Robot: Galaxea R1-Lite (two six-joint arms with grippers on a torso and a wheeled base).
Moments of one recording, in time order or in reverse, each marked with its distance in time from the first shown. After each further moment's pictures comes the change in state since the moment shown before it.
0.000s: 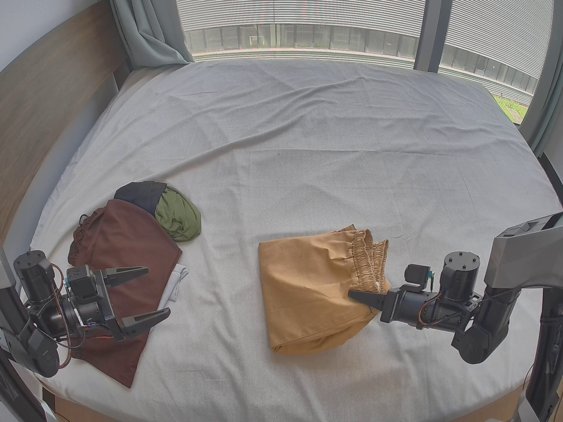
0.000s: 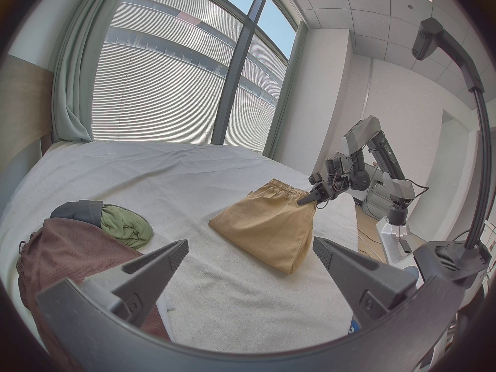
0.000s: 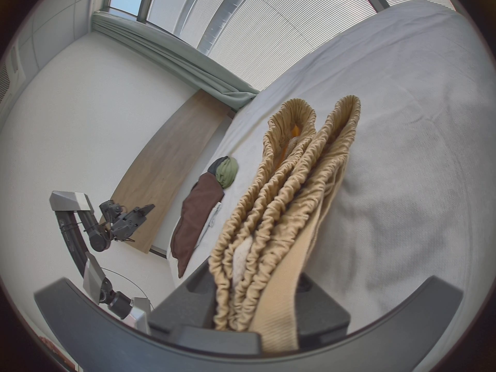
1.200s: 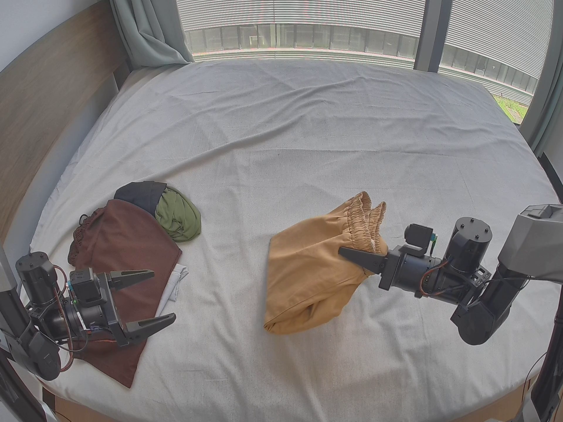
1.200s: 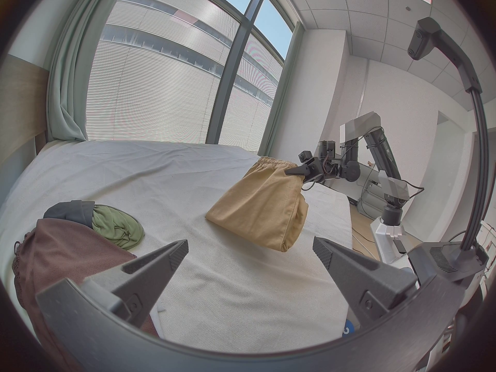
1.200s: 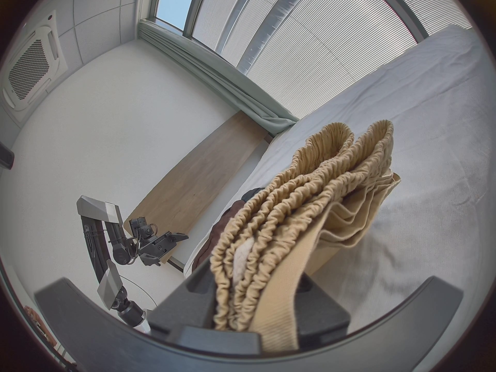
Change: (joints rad) left arm -0.036 -0.011 0.013 0.001 0.001 -0.004; right arm 0.024 -0.114 -0.151 0.006 0.081 0.002
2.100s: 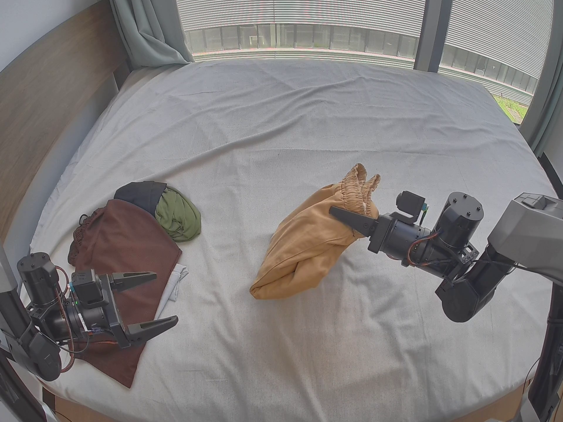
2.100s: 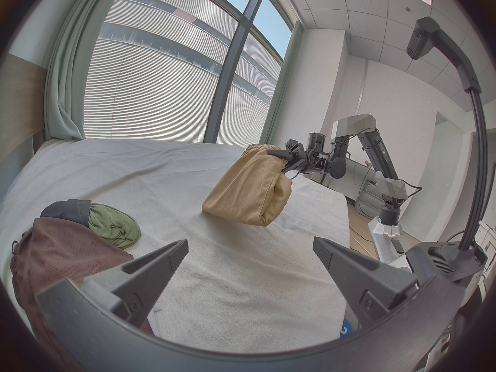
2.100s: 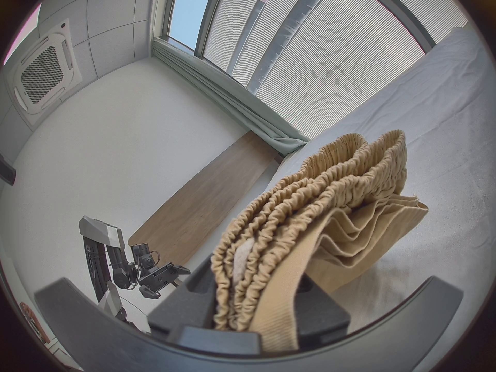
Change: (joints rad) left arm -0.014 -0.003 0.000 0.013 0.000 0.005; right arm -0.005 0.051 -0.230 0.001 0.001 0.080
